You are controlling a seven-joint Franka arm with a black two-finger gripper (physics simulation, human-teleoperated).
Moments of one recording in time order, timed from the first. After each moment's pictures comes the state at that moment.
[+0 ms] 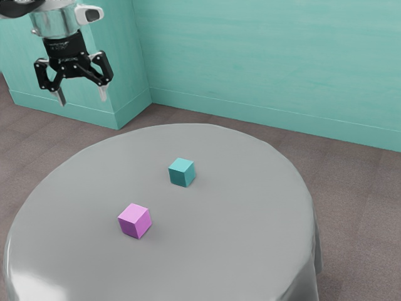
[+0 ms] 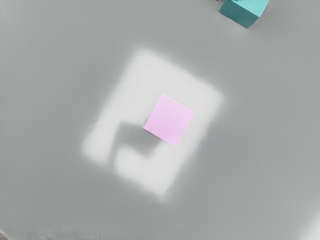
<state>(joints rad) -0.18 -0.20 0.17 -1.67 0.00 1.46 -0.51</state>
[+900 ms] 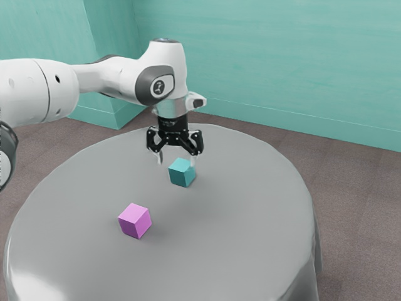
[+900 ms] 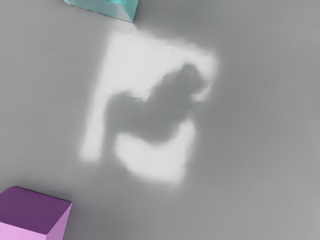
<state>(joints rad) -0.08 0.39 -0.06 -1.55 -0.01 1.81 -0.43</state>
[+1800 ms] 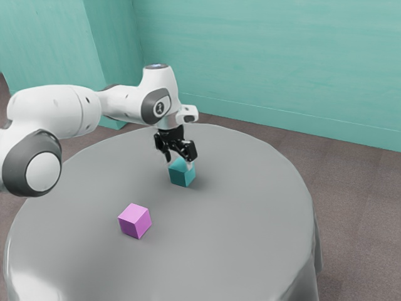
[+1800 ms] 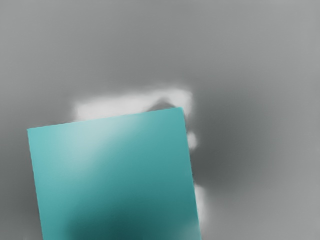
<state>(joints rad) 0.05 0.74 -0.08 -1.28 -0.01 2.01 0.14</state>
